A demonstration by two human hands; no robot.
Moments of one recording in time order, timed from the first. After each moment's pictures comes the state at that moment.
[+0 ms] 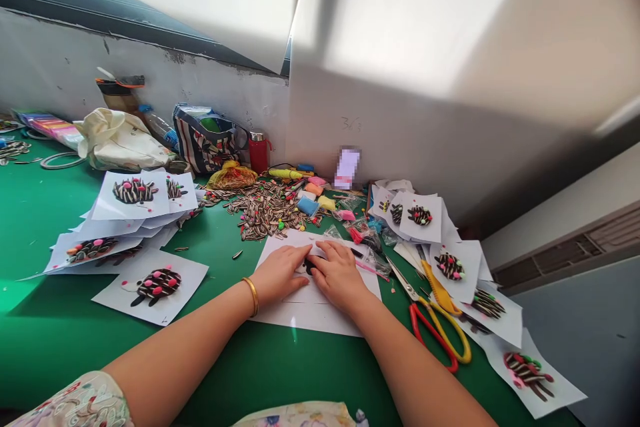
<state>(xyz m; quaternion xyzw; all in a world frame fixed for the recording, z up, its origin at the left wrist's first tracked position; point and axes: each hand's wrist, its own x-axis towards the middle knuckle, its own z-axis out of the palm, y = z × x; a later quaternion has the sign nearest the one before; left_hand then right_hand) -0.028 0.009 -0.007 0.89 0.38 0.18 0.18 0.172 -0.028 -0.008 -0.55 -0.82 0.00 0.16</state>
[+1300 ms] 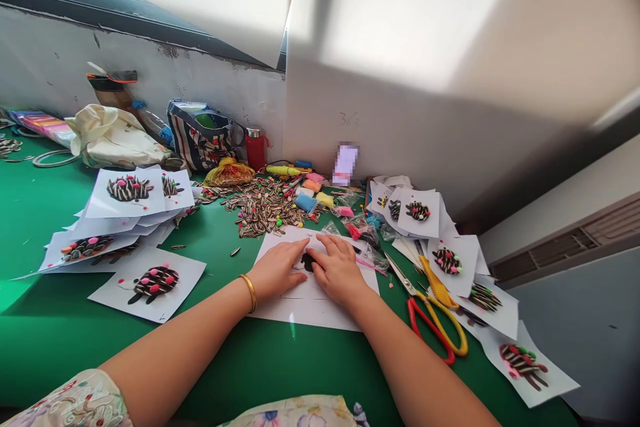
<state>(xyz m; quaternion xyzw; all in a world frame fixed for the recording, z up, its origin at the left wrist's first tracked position) -0.027 0.009 -0.009 0.88 0.39 0.19 0.19 0.172 -0.030 -0.004 -0.56 -0.81 0.00 0.16</state>
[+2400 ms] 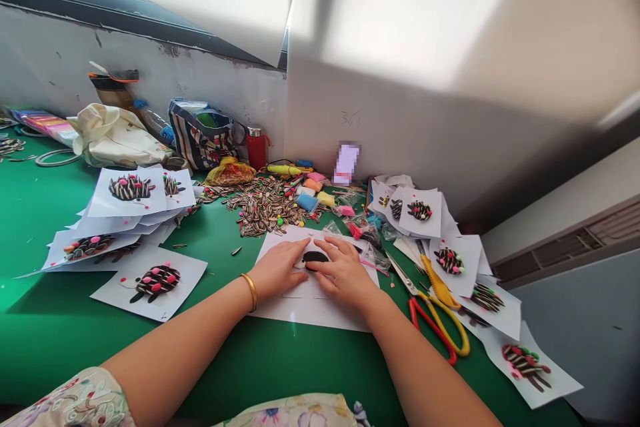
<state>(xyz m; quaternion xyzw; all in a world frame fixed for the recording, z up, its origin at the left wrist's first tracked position) -0.028 0.010 -0.009 0.89 0.38 0.18 0.18 0.189 -0.035 -0.002 -0.45 -0.87 0.00 0.19</state>
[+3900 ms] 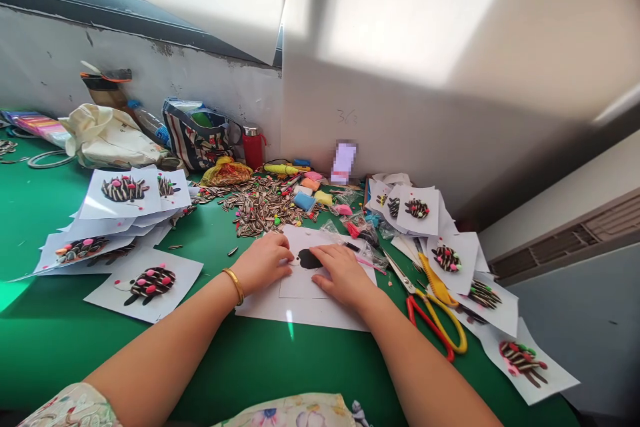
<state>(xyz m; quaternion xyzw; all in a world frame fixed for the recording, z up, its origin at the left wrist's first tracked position) -0.047 0.018 0.017 0.90 0.38 0.15 0.12 0.192 -0.033 0.003 -0.49 -0.84 0.11 0.17</state>
